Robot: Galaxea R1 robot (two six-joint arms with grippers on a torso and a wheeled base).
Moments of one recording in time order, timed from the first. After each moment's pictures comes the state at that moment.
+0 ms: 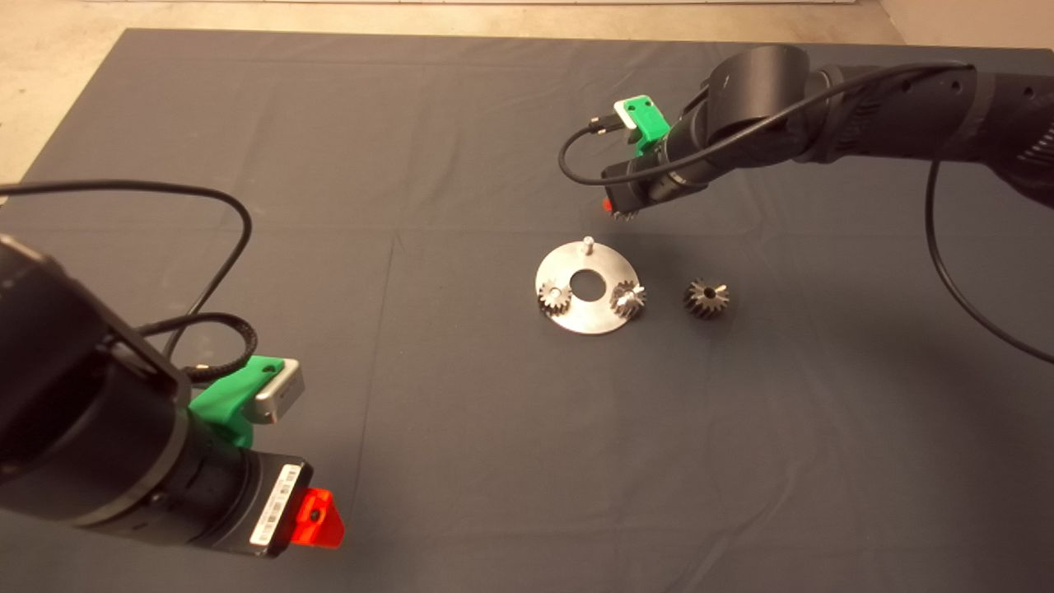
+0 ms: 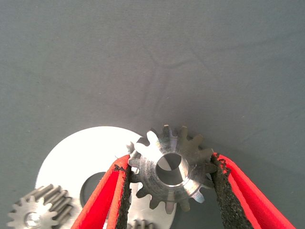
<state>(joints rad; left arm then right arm) -0.56 2.20 -0.37 -0.01 1.53 -1.72 0.43 2.67 -1.24 -0.66 -1.34 1.20</state>
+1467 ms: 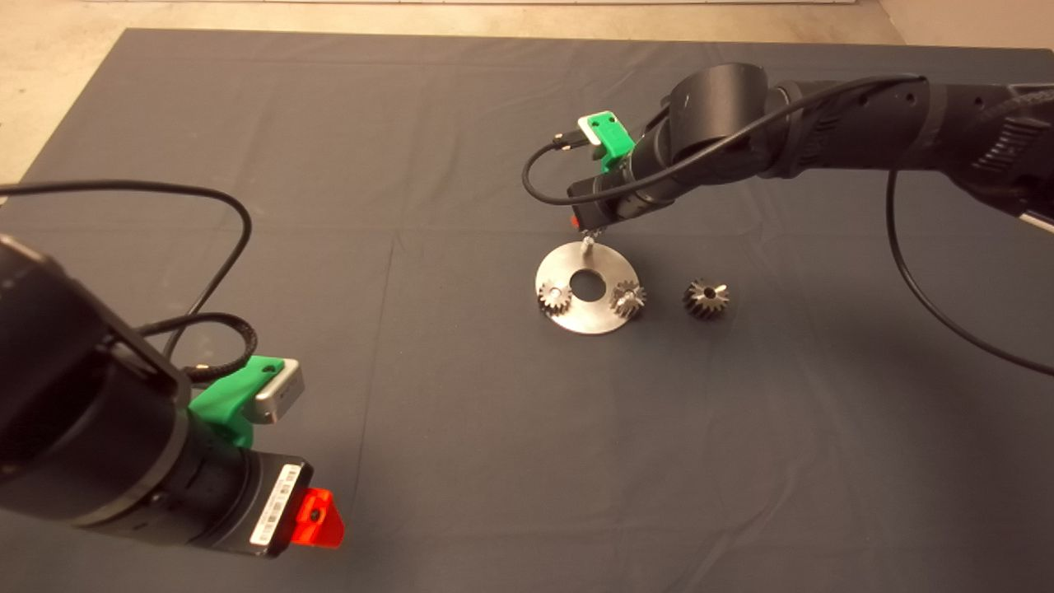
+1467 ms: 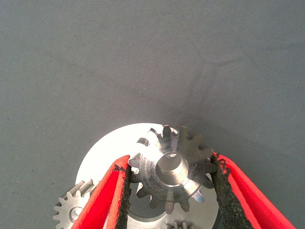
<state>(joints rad) -0.56 2.20 -0.37 -0.01 1.53 -1.72 0.41 2.74 -1.25 -0.66 -1.34 1.21</state>
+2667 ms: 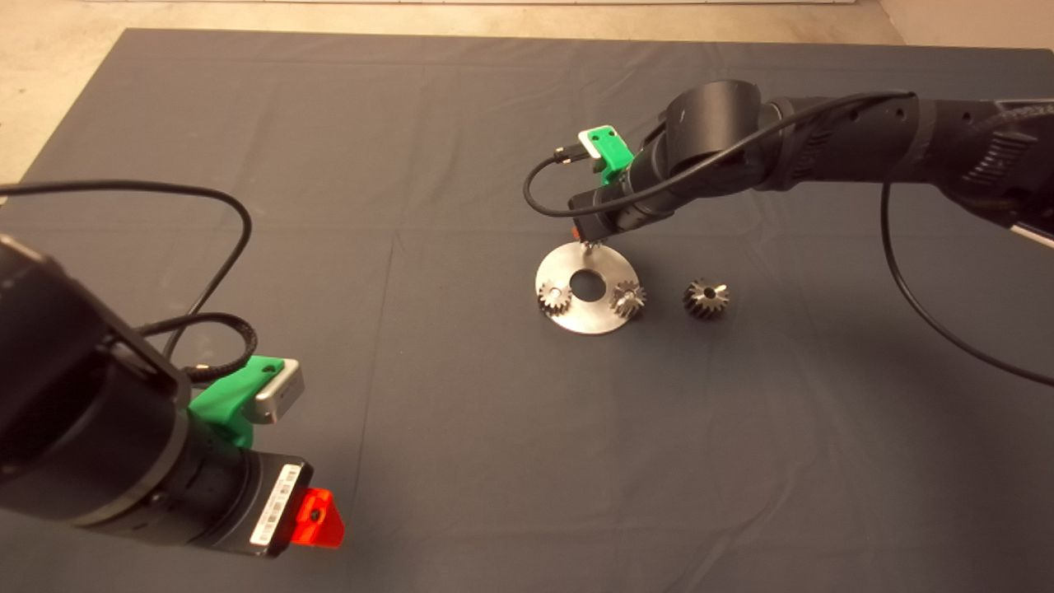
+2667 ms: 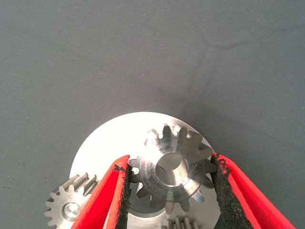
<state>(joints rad) -0.56 2.20 -0.37 -0.01 1.53 -1.72 0.39 2.73 -1.25 -0.66 -1.35 1.21</state>
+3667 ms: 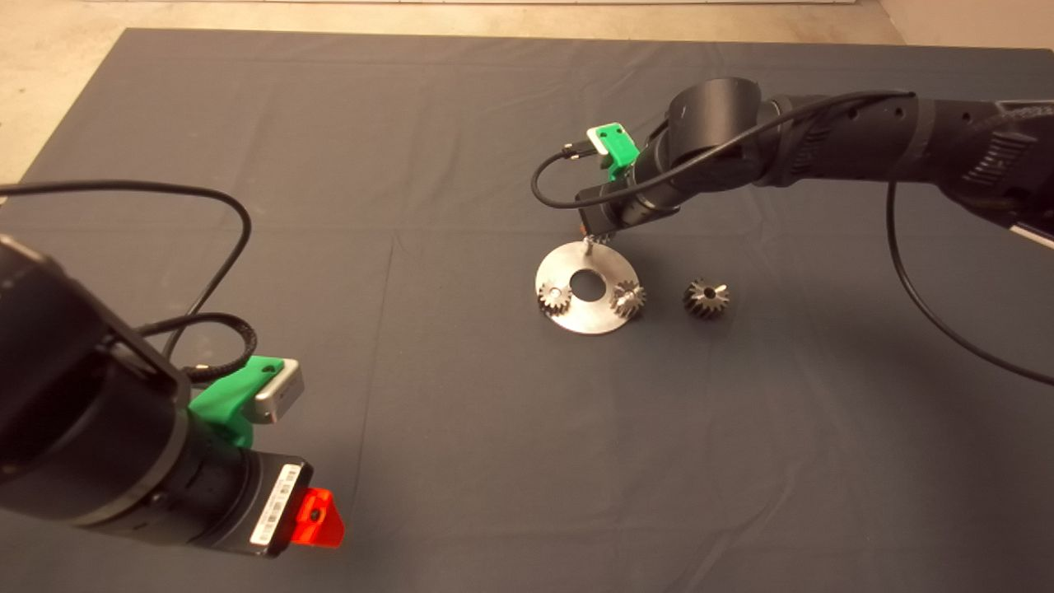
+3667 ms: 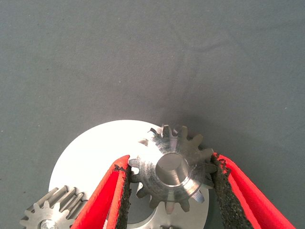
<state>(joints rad) -0.56 2.20 -0.37 -0.01 1.53 -1.72 0.38 2.73 -1.29 -0.66 -1.35 1.21</state>
